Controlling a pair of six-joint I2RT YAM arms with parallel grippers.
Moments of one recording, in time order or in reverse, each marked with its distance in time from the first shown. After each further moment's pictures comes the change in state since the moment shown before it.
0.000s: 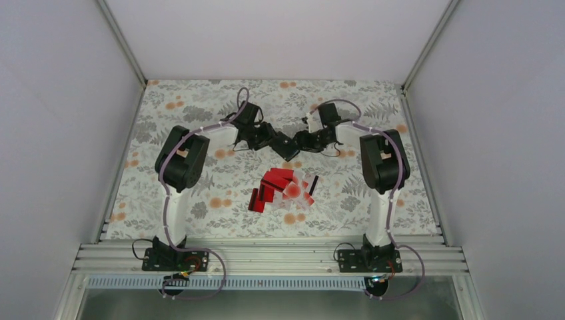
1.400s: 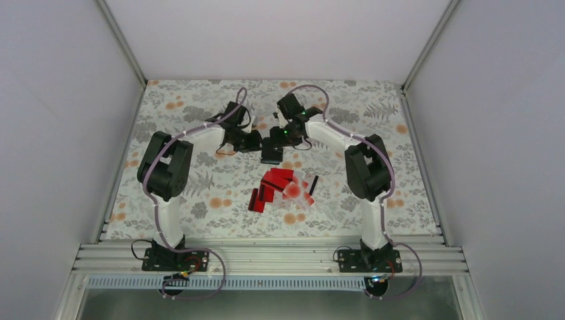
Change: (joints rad) left arm 0.066 -0.174 -0.123 -0.190 0.051 0.472; right arm 0.289 -0.008 0.290 -0.294 0.452 0.119
